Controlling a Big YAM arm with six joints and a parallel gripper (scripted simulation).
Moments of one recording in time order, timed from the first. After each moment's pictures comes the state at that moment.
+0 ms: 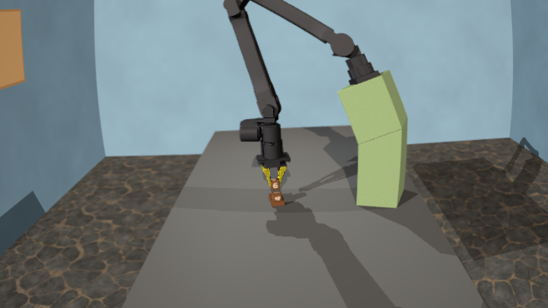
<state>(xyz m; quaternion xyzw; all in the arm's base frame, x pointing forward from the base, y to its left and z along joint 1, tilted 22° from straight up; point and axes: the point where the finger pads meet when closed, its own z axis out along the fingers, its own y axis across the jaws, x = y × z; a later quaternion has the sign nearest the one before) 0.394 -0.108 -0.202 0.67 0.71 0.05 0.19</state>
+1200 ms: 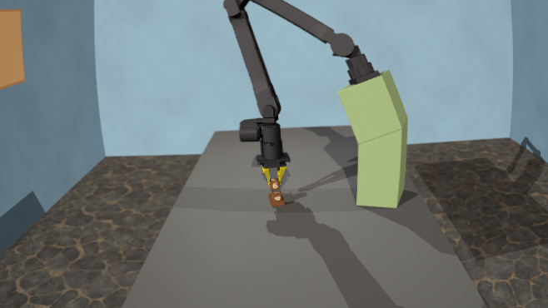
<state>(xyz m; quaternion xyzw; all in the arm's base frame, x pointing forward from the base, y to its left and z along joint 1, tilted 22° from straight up) 0.395 -0.107 -0.202 0.67 0.72 0.05 0.19</state>
